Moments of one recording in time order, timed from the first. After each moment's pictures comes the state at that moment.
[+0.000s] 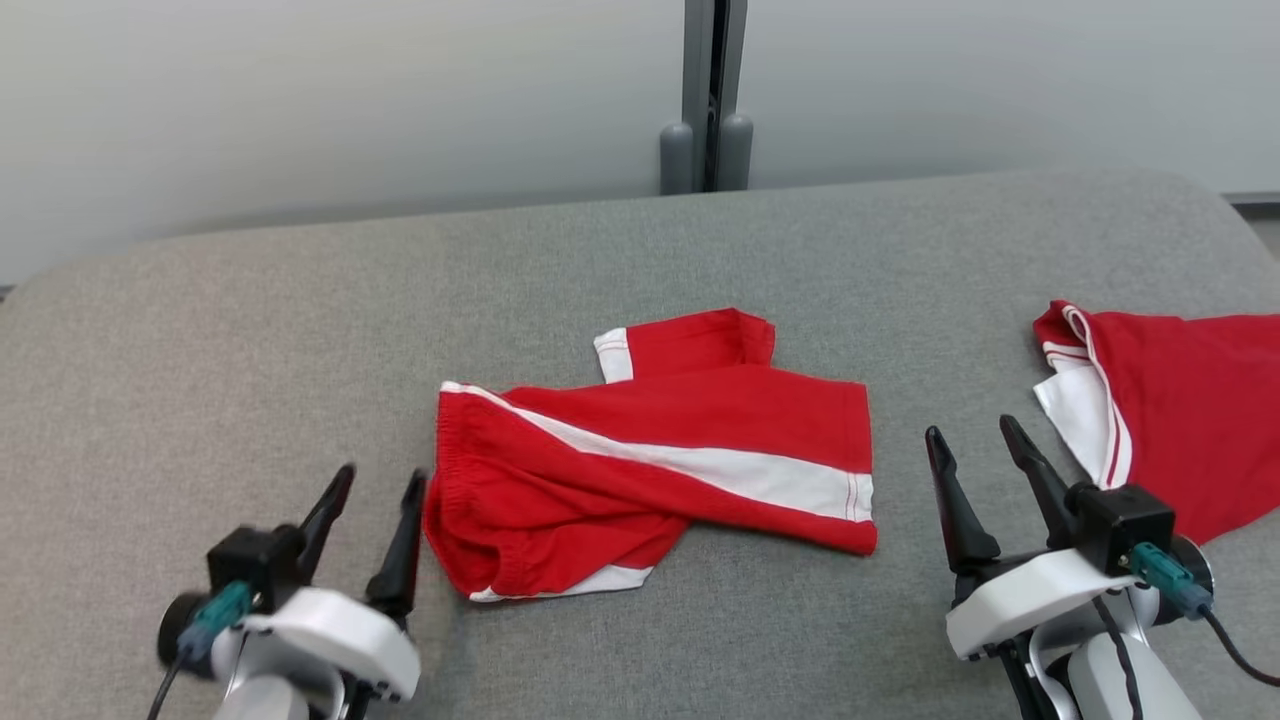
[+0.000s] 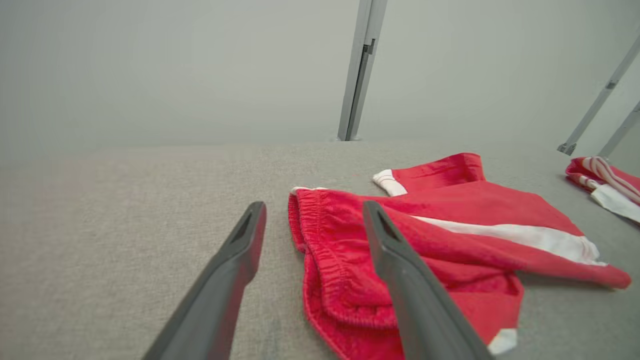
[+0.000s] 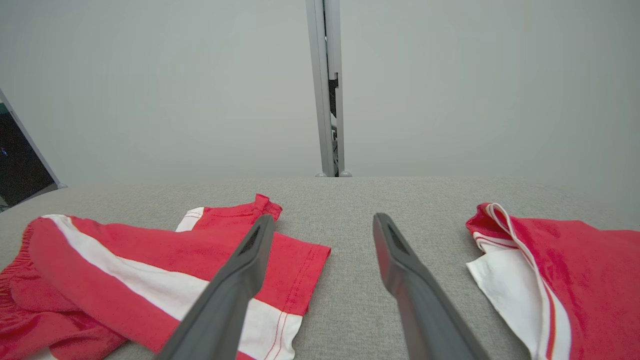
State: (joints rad) left arm -0.26 0.17 -0.27 0.53 -0.39 -0.10 -0.26; right arm -0.24 -0.05 0.11 0.42 0.17 0.13 -0.26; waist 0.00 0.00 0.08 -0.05
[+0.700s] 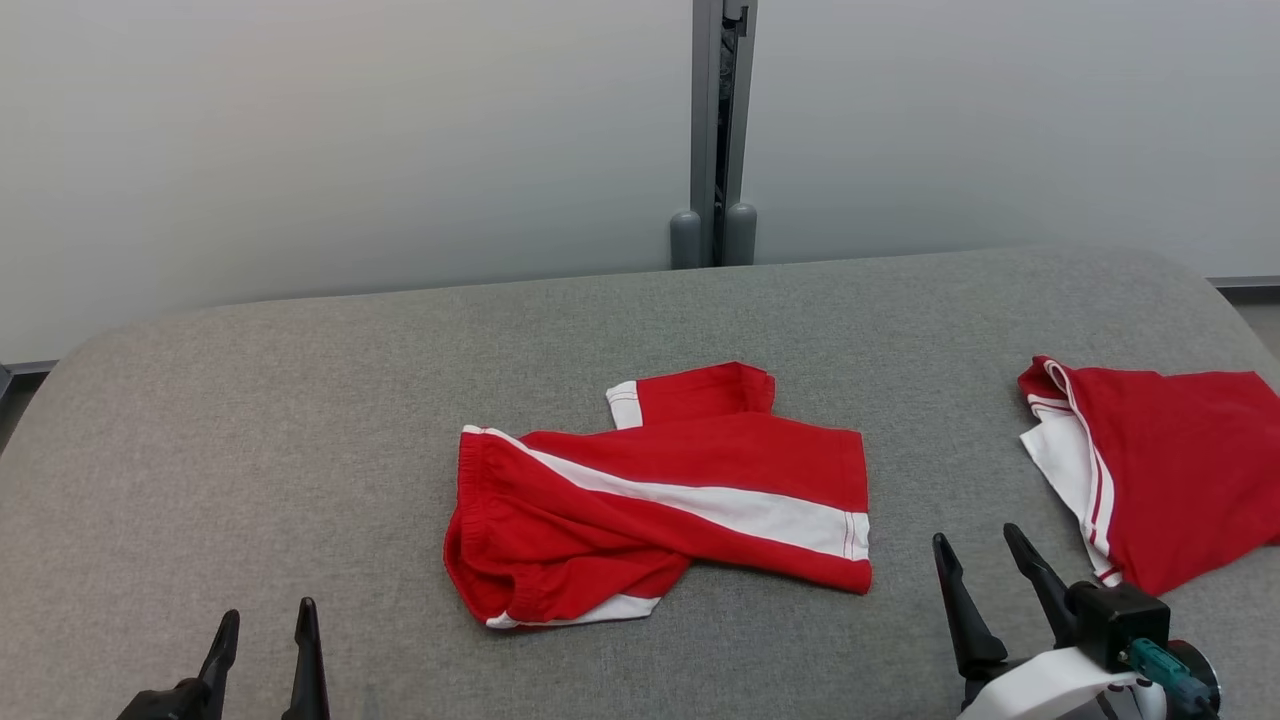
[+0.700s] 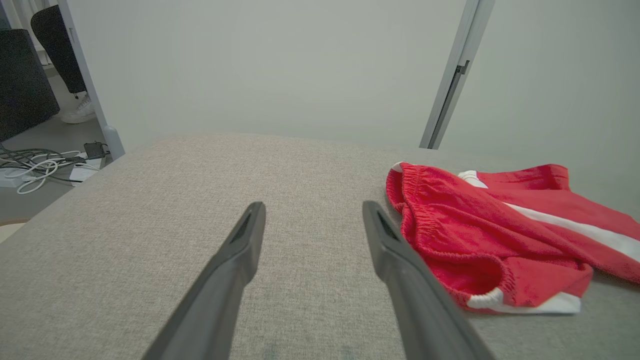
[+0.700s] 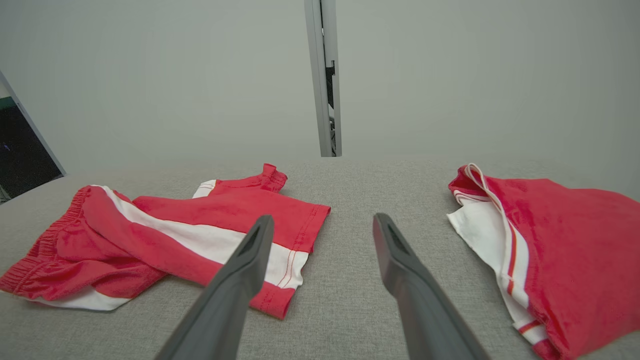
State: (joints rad) left arm 0.08 0.05 0.12 0.35 -0.19 -0.05 -0.26; right arm -0.08 -0.05 0.11 0.42 0.17 0.13 -0.26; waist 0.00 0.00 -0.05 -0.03
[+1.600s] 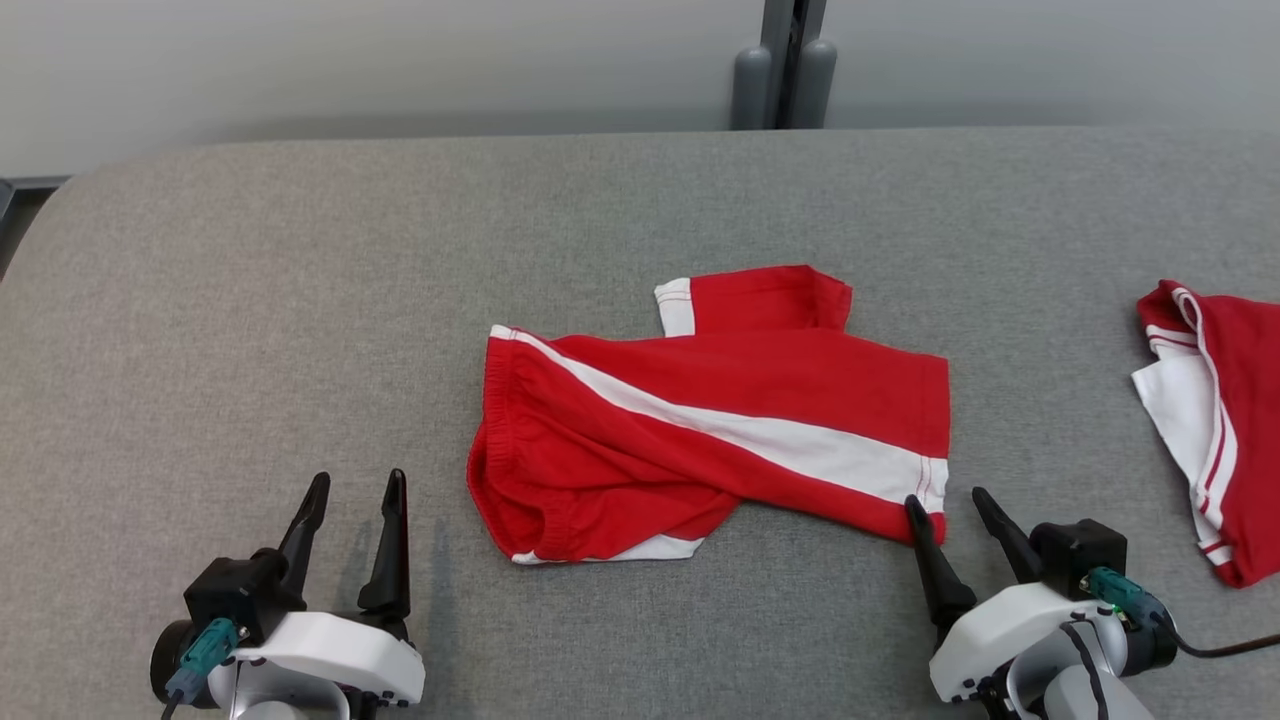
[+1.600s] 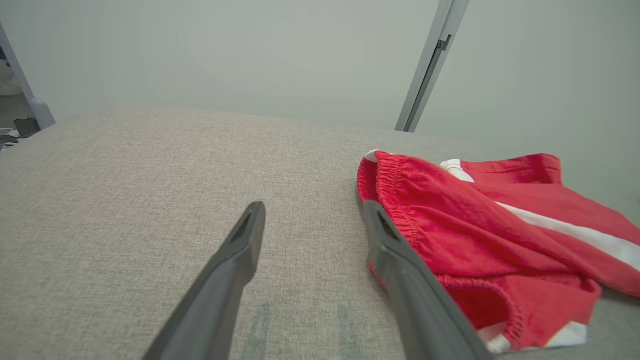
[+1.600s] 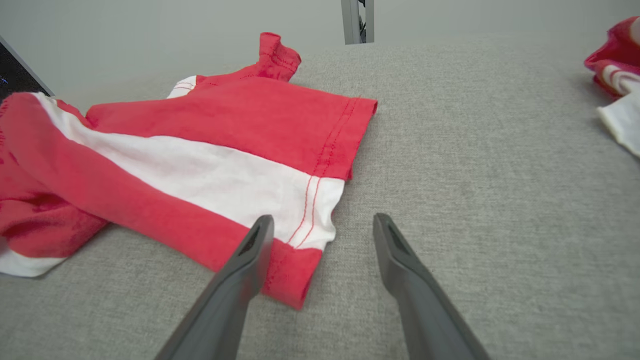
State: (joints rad) left arm -0.11 0.05 -0.04 0.37 -0.26 -0.07 -0.26; right arm -0.26 -0.05 0.17 0.66 0.24 0.13 -0.26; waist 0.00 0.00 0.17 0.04
